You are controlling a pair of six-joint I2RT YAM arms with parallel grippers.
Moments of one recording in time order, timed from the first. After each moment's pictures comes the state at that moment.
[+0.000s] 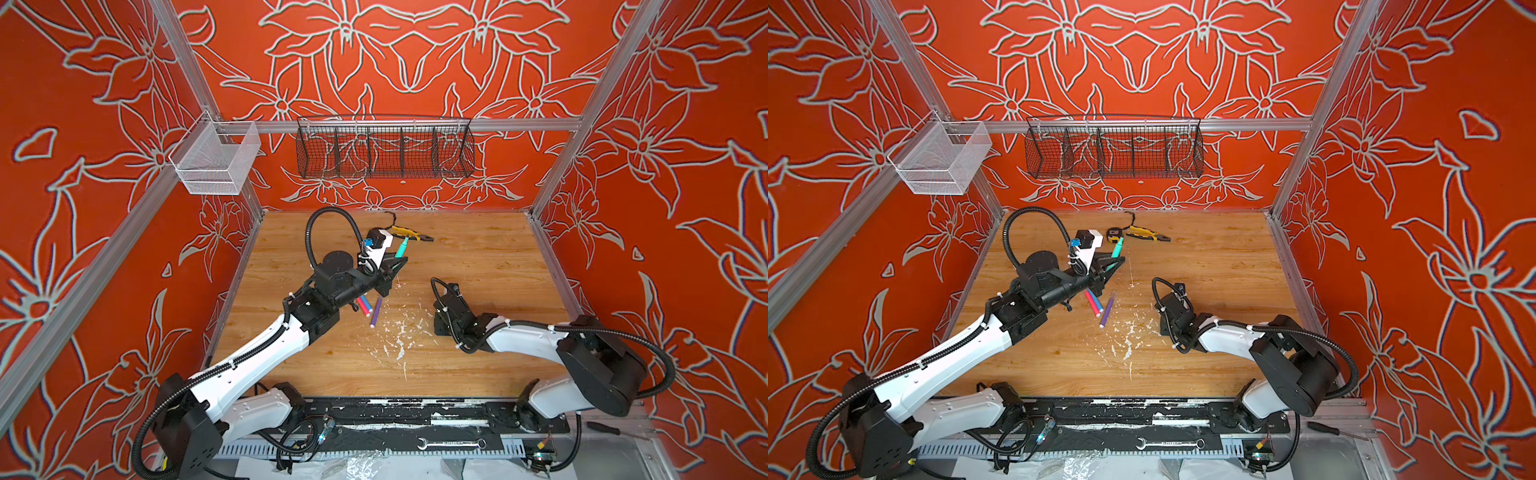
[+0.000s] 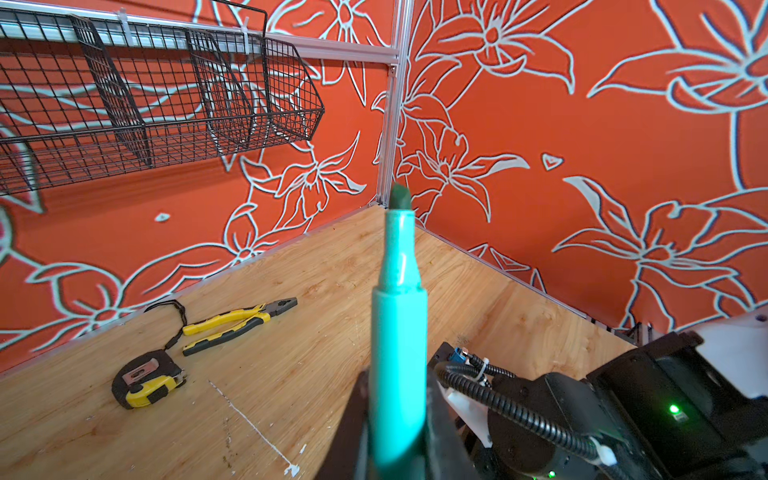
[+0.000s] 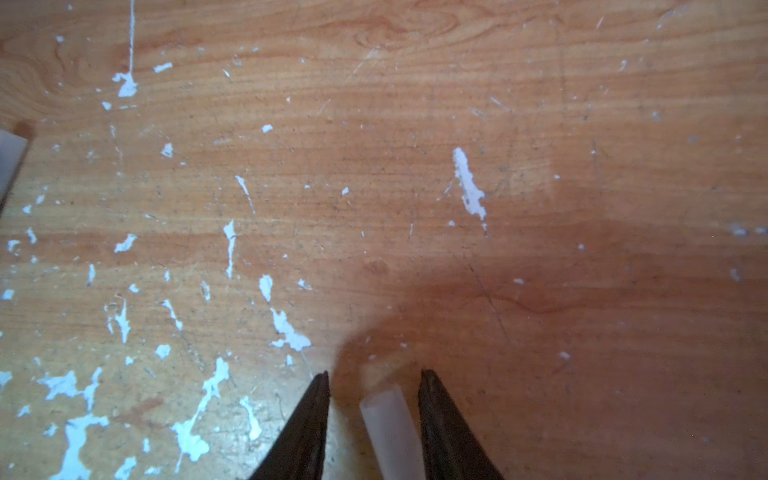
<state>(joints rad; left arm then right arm) -0.63 1.12 0.90 0.12 0.21 -0.08 0.75 1.46 0.58 -0.13 0.30 0.71</state>
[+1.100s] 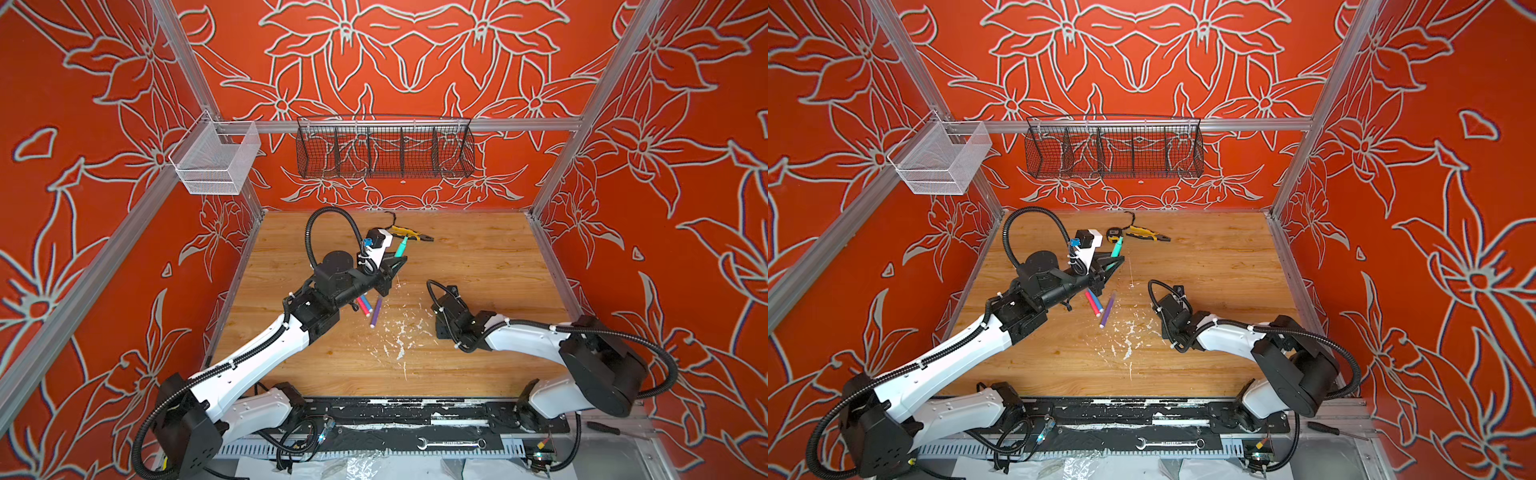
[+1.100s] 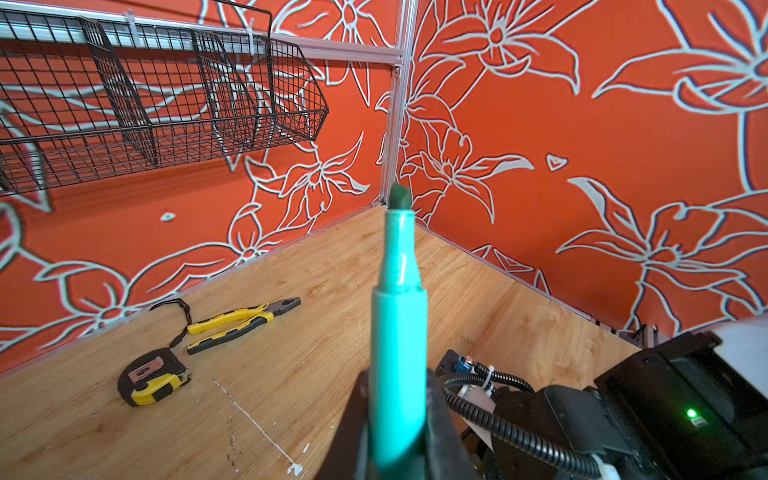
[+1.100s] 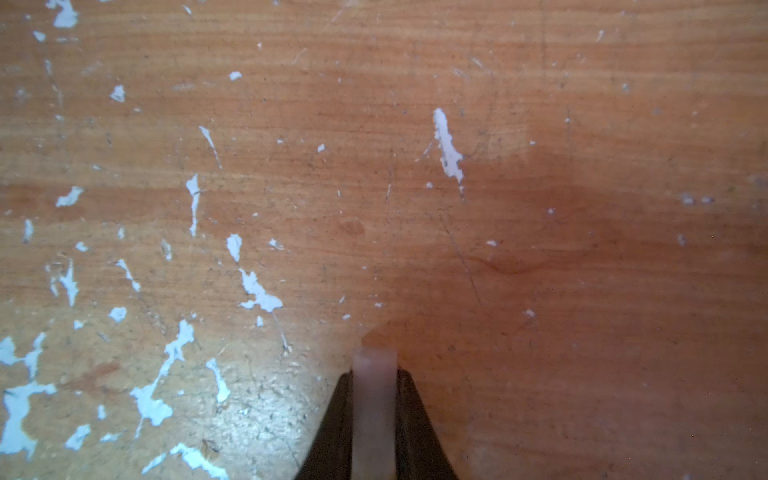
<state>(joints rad) -0.63 1.12 0.90 0.12 0.20 -0.08 0.76 1.47 0.62 -0.26 0.33 0.70</state>
